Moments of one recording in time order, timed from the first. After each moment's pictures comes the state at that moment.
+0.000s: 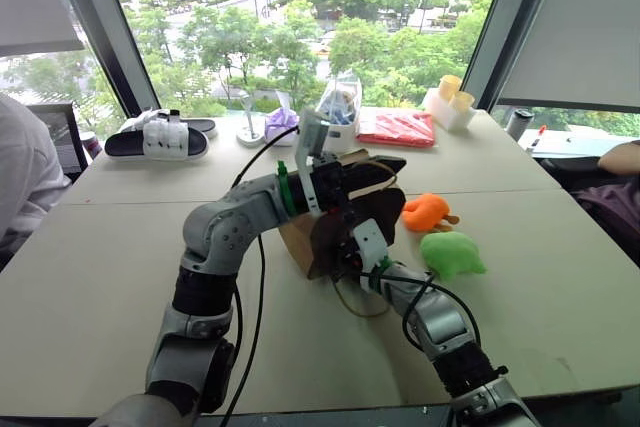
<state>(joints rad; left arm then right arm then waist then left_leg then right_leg) -0.86 0.14 0.02 -0.07 -0.76 0.84 -0.73 -0.46 -0.18 0.22 0.18 0.07 0.42 0.40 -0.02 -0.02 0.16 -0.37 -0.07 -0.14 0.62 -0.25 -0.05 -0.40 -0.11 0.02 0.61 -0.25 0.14</state>
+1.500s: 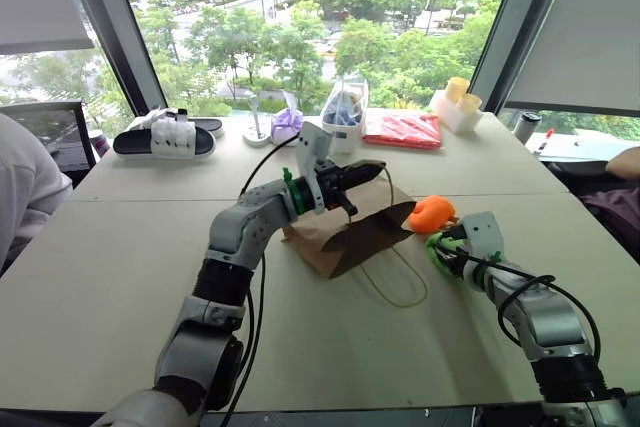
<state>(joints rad) -0.88 0.10 -0.02 0.21 -0.54 0.58 -0.75 -0.33 -0.52 -0.08 -0.03 0.19 0.74 0.23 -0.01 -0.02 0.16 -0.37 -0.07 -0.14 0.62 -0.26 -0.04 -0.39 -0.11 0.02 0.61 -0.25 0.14</state>
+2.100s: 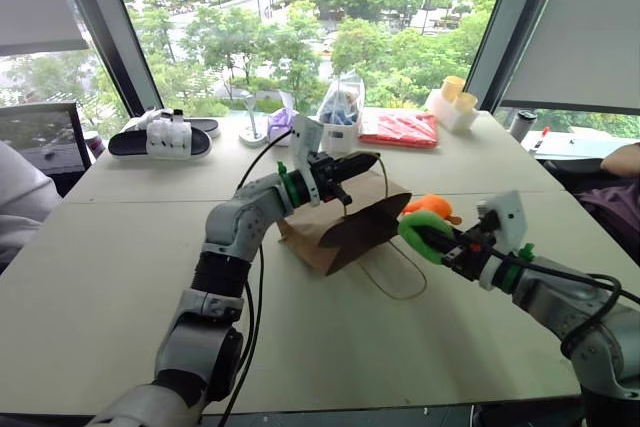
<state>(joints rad) -0.93 0.10 0.02 0.27 -0.59 0.61 -0.78 -0.24 -0.57 -0.24 -0.52 0.63 0.91 0.50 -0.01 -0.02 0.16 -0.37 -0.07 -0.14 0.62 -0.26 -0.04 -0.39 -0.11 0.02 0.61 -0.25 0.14</state>
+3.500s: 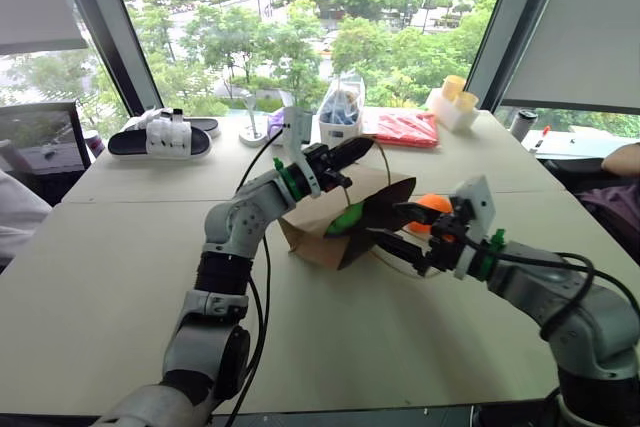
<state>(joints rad) -0.94 0.06 0.10 0.27 -0.67 0.62 -0.65 -0.33 -0.55 -0.29 -0.57 0.77 0.99 0.56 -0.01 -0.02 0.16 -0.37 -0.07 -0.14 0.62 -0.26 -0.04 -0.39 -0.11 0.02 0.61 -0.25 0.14</state>
